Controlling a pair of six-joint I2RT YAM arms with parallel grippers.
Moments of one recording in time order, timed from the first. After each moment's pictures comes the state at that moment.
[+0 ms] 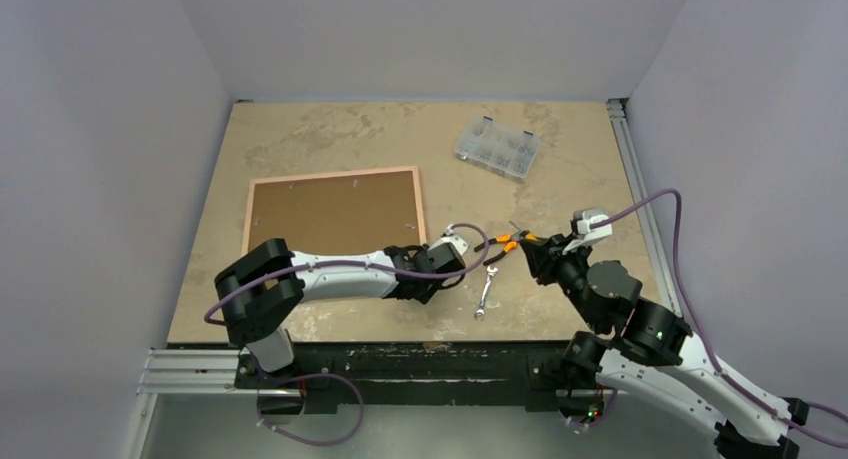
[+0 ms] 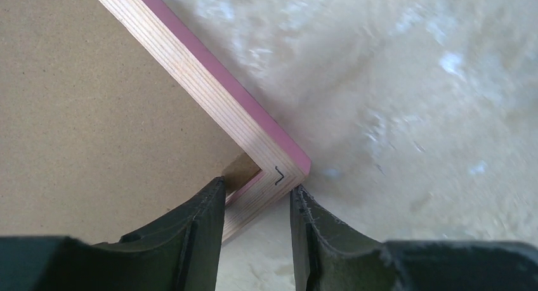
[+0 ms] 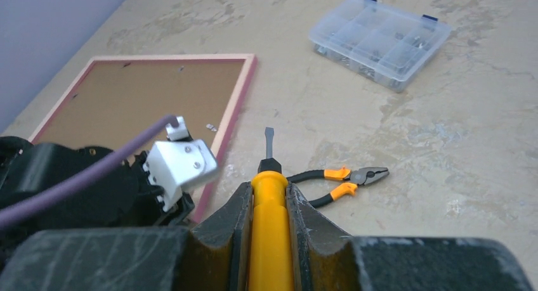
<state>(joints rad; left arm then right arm) -1.15 1.68 0.99 -0.46 -0.41 -0.34 0.97 0.39 0.66 -0.48 0.55 0.34</state>
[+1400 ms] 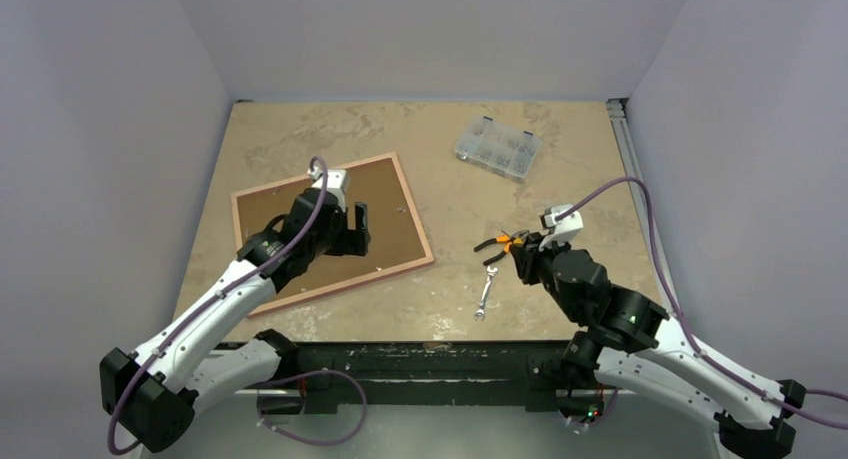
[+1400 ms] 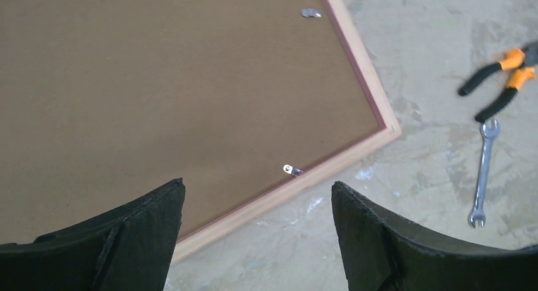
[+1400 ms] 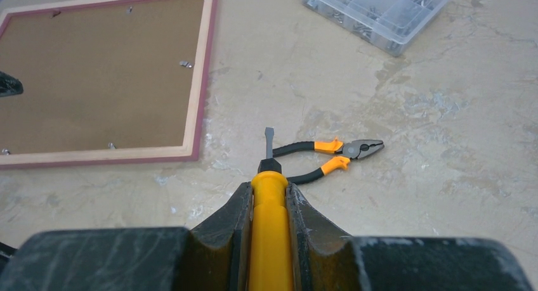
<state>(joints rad) -0.61 0.98 0.84 -0.59 -0.18 -0.39 0.97 0.53 0.65 -0.51 0.58 0.37</state>
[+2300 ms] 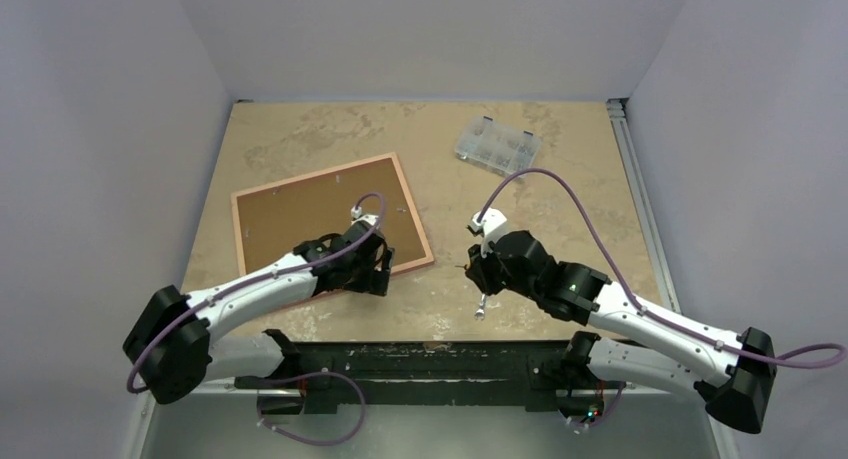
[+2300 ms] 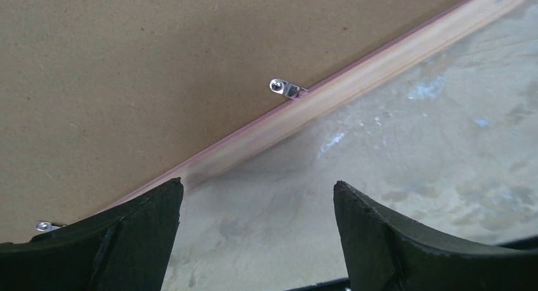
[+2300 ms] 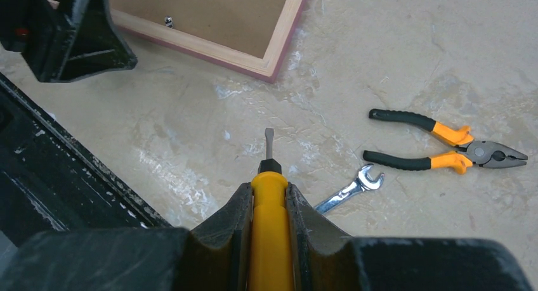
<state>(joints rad) -0.76 1.17 0.68 -0.59 -0.19 -0.55 0.97 0.90 0.69 -0.43 0.19 0.26</state>
